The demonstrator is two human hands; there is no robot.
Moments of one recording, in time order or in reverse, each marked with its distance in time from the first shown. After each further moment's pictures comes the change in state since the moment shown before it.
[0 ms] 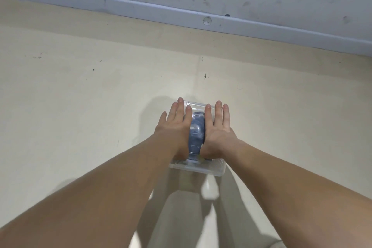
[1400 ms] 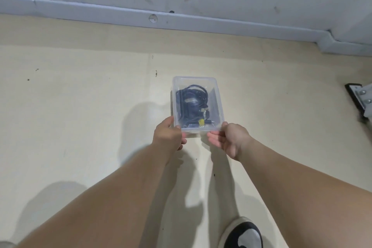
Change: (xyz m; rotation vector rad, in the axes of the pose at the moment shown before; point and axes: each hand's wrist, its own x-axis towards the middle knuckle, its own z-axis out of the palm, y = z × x) left_hand 0.003 0.131 0.013 -1.570 0.071 -0.188; right_hand -0.035 0.166 0.010 1.787 0.160 0.605
